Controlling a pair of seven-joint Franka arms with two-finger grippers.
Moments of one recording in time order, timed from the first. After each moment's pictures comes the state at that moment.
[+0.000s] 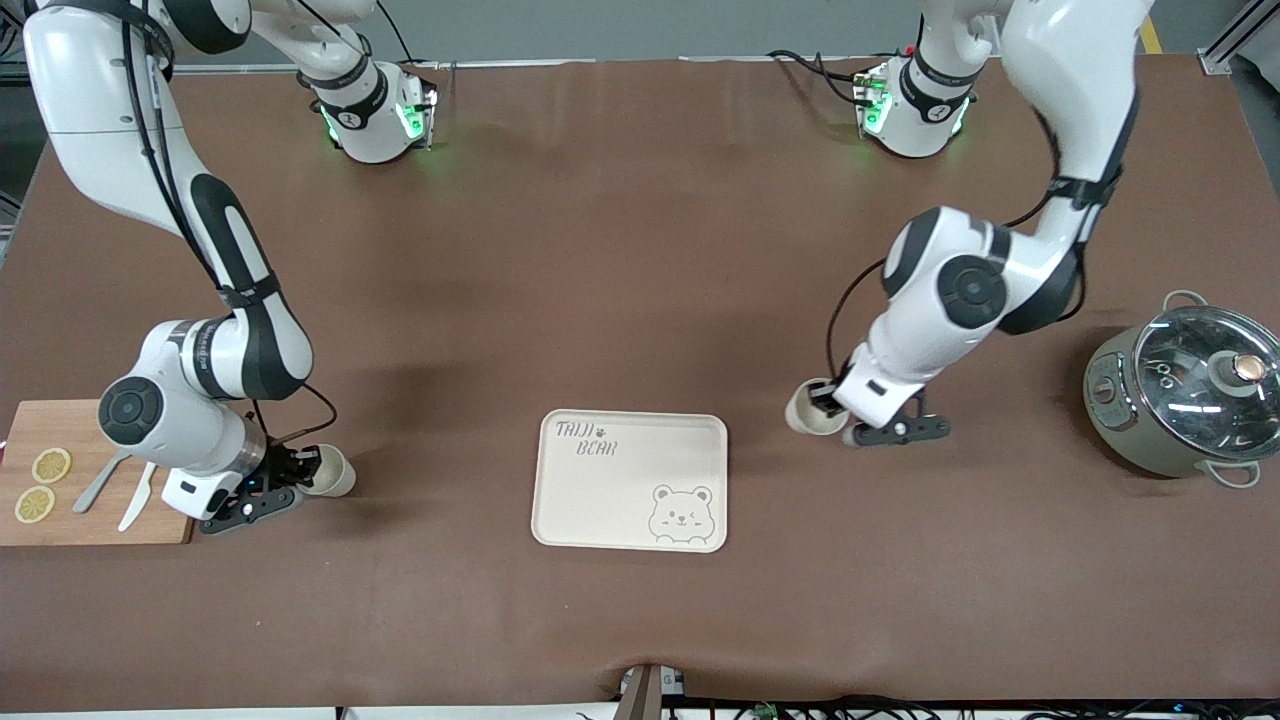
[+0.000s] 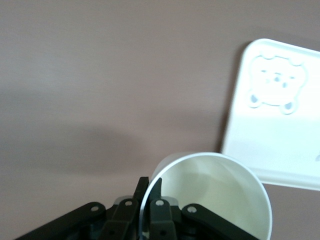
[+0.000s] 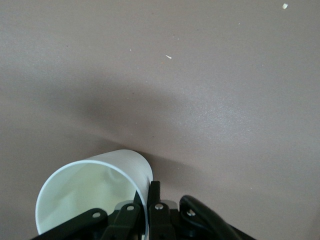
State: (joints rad) left arm -0.19 0.47 -0.25 -1.77 0.01 2.33 -0.56; right arm -0.04 0.66 0.04 -1.66 -0.02 2.38 -0.36
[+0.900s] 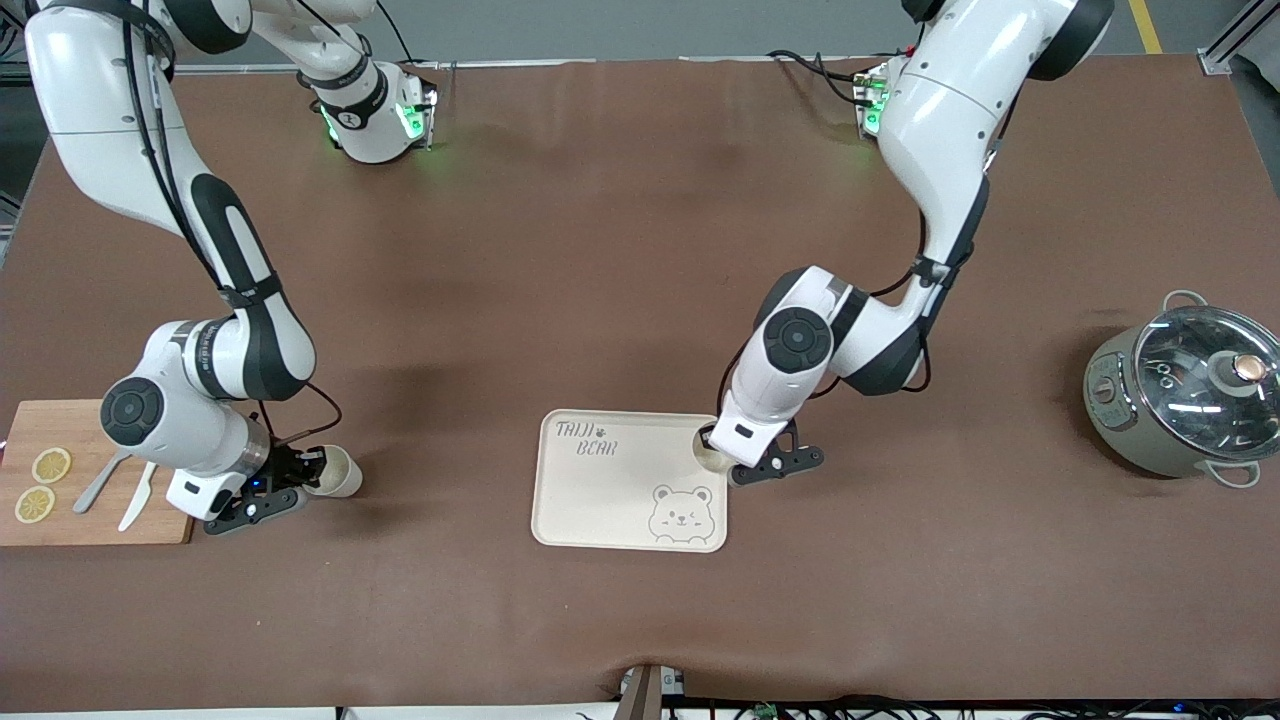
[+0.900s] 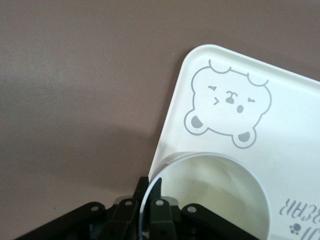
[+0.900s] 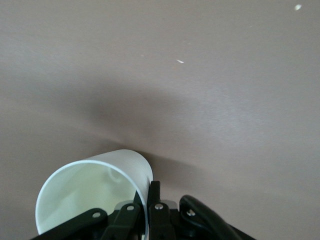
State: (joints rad) left arm -0.47 0.77 -0.11 -1.43 0.11 2.33 -0.86; right arm -0.04 0.66 0.05 -1.64 0.04 2.34 -0.36
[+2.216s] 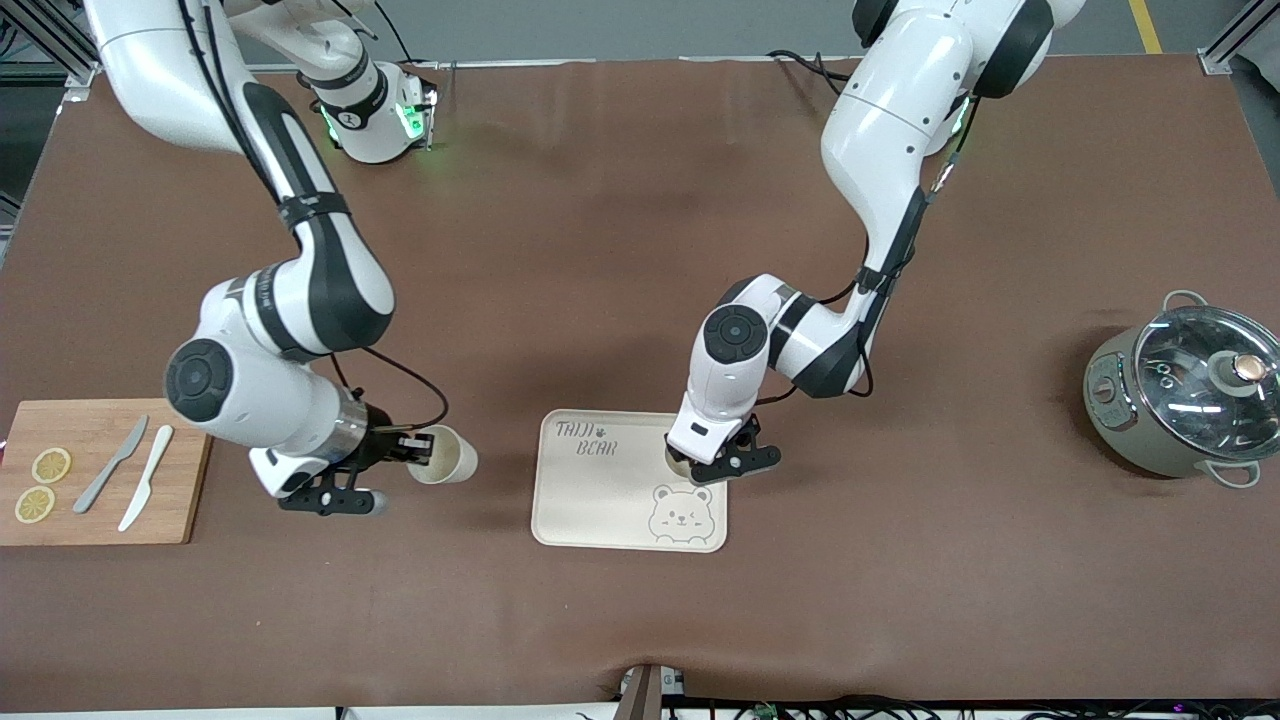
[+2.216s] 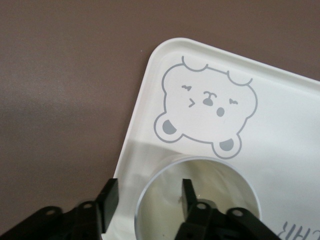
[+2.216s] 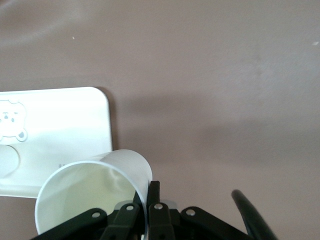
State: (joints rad) left arm -0.62 0.88 0.01 -1.34 0.11 2.40 -0.93; right arm 0.23 0.57 0.07 -1.45 0.18 2.08 0.31
